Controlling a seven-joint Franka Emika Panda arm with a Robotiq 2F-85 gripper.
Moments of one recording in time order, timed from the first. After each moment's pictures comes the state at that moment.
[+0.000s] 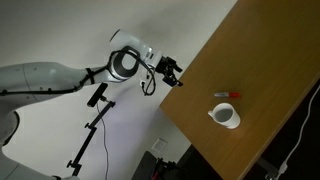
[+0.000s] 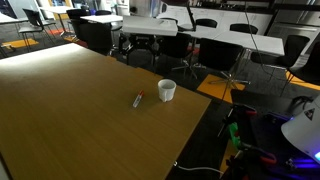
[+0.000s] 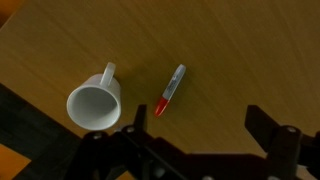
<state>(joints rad) -0.02 0.22 0.01 -2.09 -0.09 2.46 1.11</state>
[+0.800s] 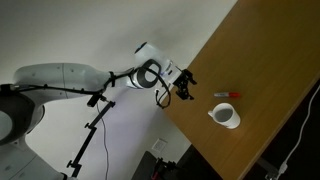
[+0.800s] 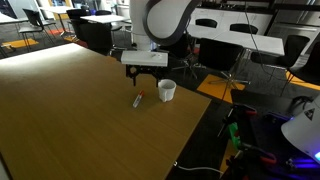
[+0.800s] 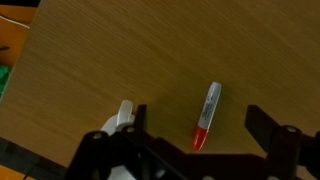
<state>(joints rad) 0.03 0.40 -0.07 -2.07 0.00 2.52 1.27</state>
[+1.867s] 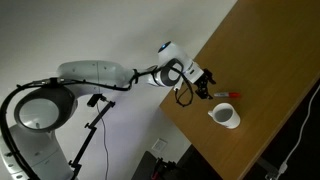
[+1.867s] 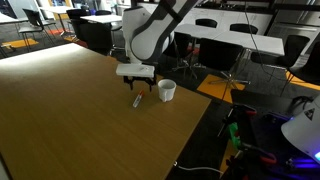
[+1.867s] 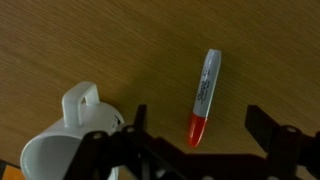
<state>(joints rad) 0.03 0.67 -0.14 -1.83 0.03 2.52 1.27</state>
